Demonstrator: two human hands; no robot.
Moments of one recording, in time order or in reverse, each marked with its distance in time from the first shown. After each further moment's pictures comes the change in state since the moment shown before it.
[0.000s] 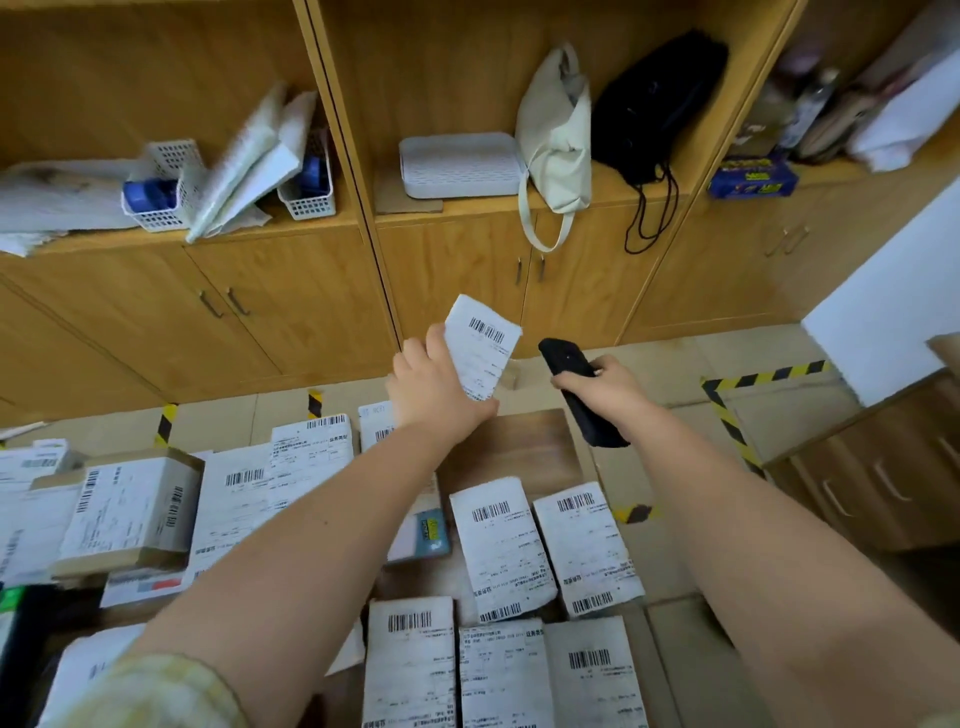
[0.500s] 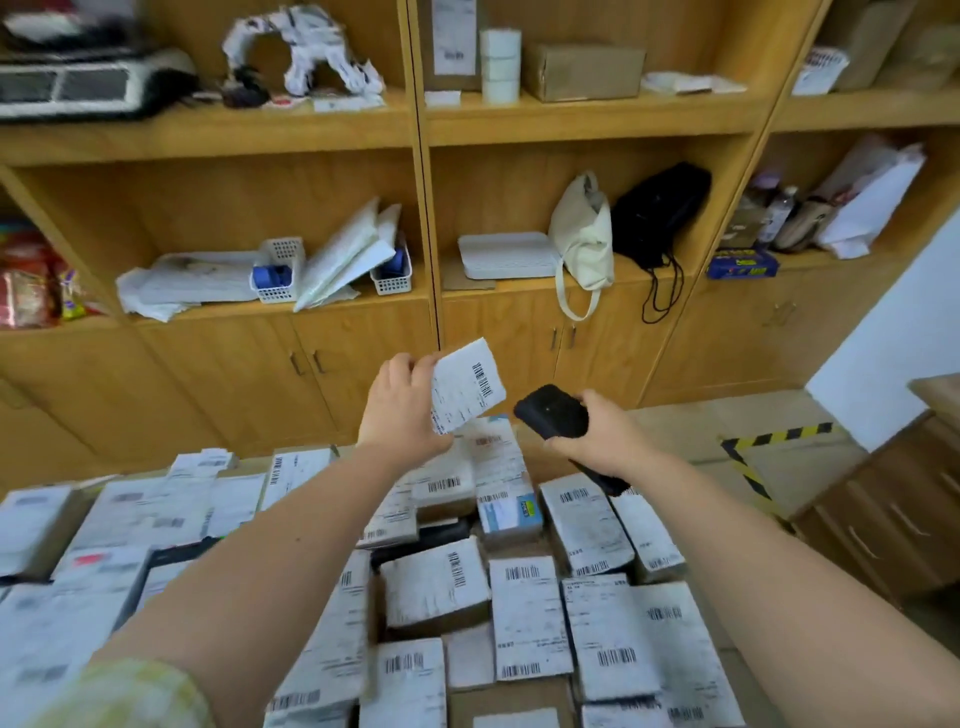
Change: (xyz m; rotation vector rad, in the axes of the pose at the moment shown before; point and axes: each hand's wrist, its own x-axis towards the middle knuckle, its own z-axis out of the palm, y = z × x) left_hand -0.086 -0.156 -0.152 0.107 0.127 0.313; right_hand -0.220 -0.067 0.067 -0.398 0.012 -0.401
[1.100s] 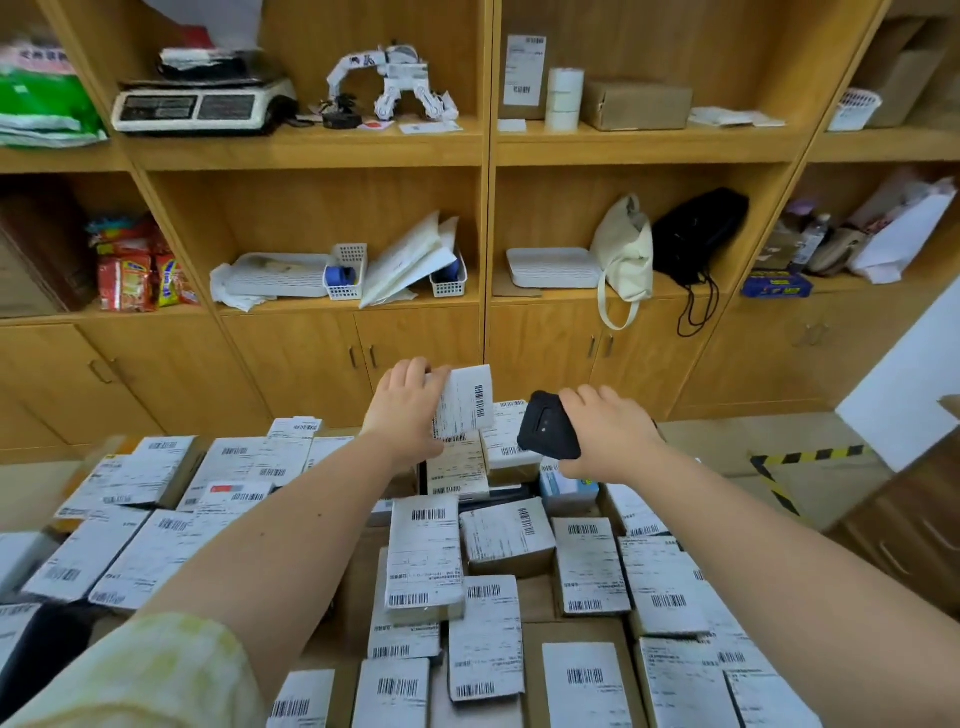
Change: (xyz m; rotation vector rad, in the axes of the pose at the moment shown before) left_hand -0.093 -0.090 -0.058 0.241 -0.081 0.063; right_hand -0.081 -0.094 0.053 -0.805 0.082 -0.384
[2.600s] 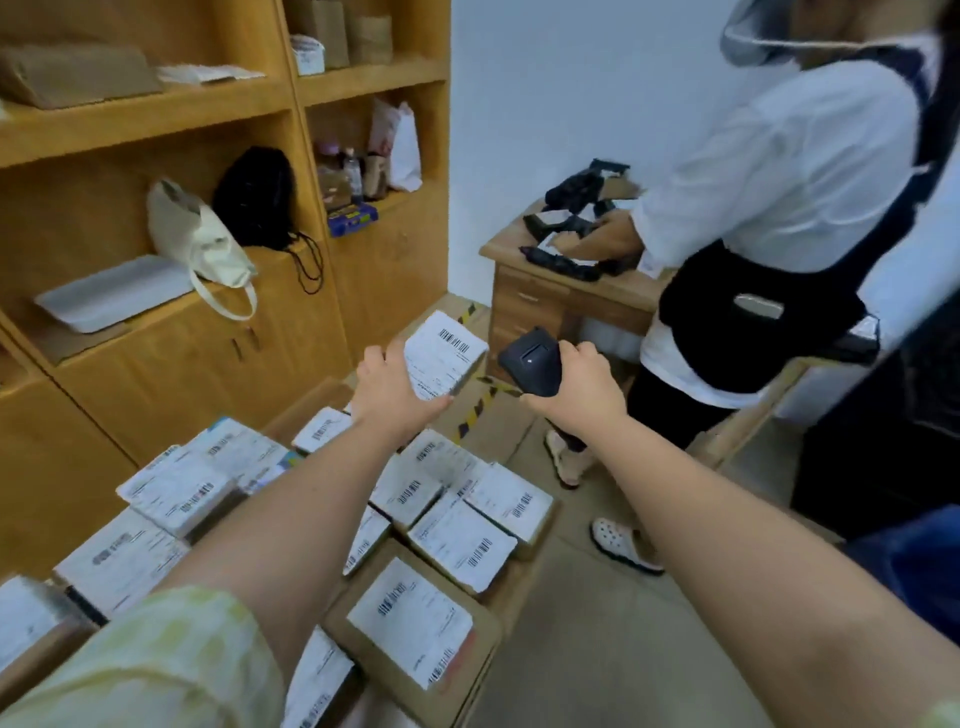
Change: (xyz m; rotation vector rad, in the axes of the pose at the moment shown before) left_hand -0.014 0.322 -0.015 -0.589 -0.130 0.499; right_hand -0.313 0.078 0.026 0.448 0.299 1.254
